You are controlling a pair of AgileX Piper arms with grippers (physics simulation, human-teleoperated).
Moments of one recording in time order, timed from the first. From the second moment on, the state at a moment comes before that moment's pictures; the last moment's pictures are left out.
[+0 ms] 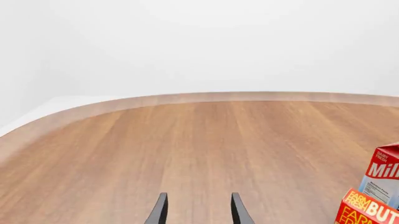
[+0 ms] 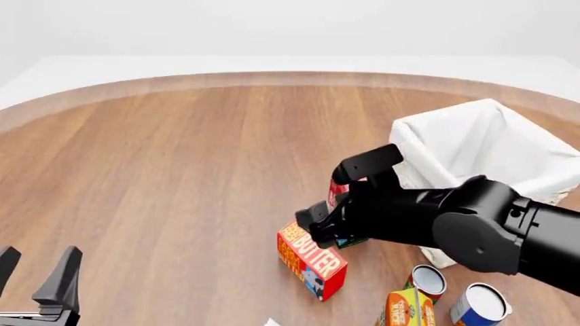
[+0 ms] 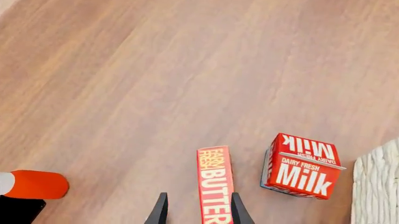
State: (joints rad) left arm 0.00 0.01 0.00 0.00 0.00; right arm 0.75 1.27 -0.86 0.34 0.23
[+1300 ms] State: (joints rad) left arm 0.00 0.01 0.00 0.00 0.00; right arm 0.71 1.34 -0.80 0.32 0.19
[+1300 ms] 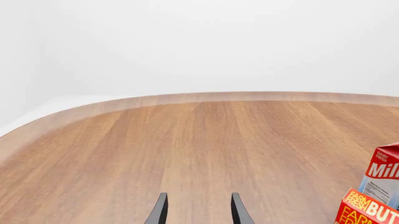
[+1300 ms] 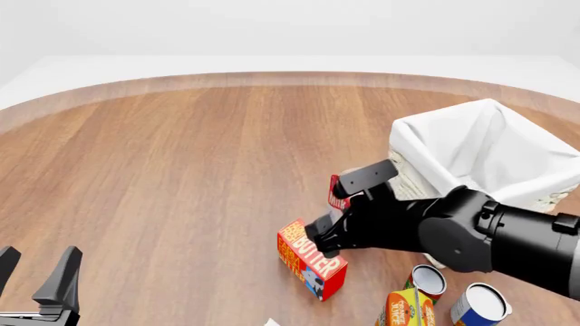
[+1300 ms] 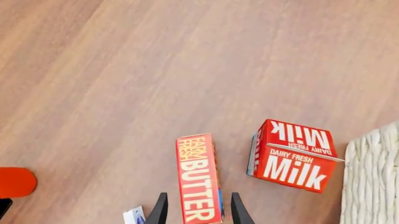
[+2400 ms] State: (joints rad) left arm 0.00 0.01 0.00 0.00 0.00; right arm 0.74 1.45 -0.74 0.22 0.26
